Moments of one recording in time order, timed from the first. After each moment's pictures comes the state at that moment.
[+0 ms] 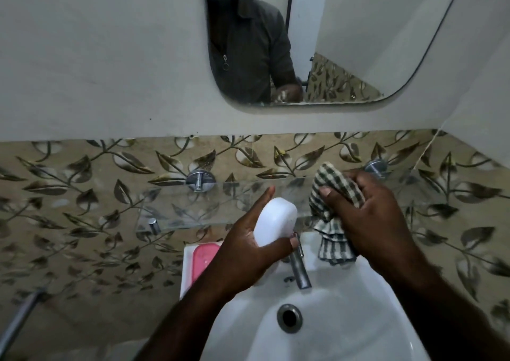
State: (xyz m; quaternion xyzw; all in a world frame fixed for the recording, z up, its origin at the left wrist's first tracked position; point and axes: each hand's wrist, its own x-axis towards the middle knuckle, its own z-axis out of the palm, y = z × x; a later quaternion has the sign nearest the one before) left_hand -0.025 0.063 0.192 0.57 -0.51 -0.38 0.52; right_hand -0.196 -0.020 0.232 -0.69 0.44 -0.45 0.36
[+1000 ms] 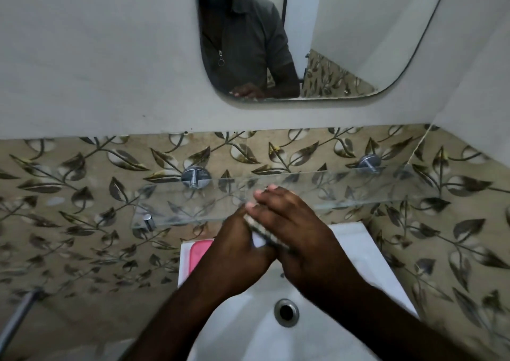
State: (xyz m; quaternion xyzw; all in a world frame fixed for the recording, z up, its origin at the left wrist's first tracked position) left_hand -0.029 0.073 0.212 0.57 -0.65 -0.19 0.46; right_hand -0.160 0.017 0.199 -0.91 0.18 -0.36 0.12
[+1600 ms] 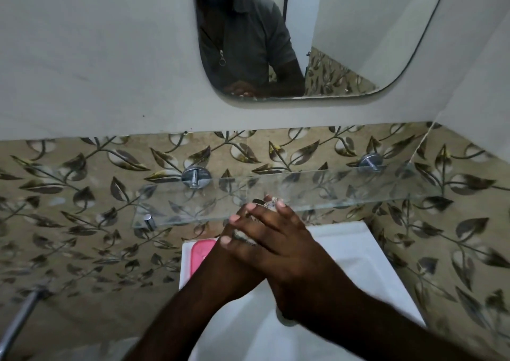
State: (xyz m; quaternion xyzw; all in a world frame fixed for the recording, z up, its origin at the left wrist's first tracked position) left_hand -0.028 0.077 0.198 0.58 -0.72 -0.14 0.35; right_hand -0.157 0.031 0.198 -0.95 0.13 -0.28 0.02
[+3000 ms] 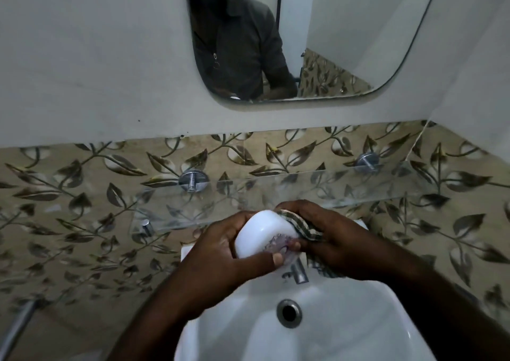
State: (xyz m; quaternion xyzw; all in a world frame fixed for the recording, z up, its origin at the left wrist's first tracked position) left_hand -0.009 0.093 0.219 0.56 -0.53 -0.42 0.48; right_hand -0.203 -0.021 0.214 -0.89 0.24 -0.19 0.34
